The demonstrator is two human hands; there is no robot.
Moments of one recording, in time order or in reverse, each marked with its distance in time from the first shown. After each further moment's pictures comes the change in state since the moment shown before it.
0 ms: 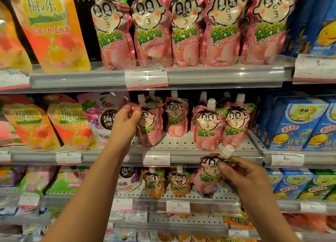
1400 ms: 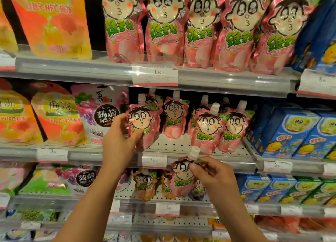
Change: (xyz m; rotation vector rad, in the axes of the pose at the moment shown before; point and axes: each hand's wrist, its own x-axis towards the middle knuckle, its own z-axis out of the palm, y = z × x) left_hand -0.036 -0.032 -0.010 0.367 0.140 0.111; right_hand 0.003 0.000 0.056 -0.091 -0.108 0.007
